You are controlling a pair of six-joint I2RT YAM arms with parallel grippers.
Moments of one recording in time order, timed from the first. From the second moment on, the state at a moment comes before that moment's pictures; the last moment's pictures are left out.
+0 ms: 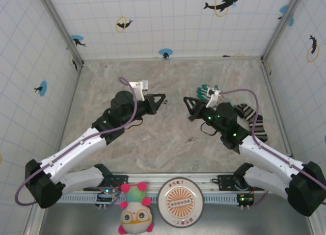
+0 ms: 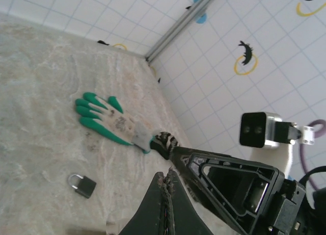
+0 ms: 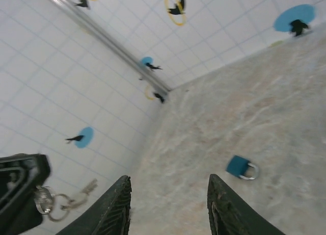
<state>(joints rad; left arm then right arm) -0.76 1.07 0.87 0.00 0.18 -0.73 0.70 1.00 0.55 0.39 -0.10 0.83</state>
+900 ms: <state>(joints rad) -0.77 1.04 0.77 0.29 0.31 -0.82 0.78 1.17 0.51 1.00 -0.37 1.11</state>
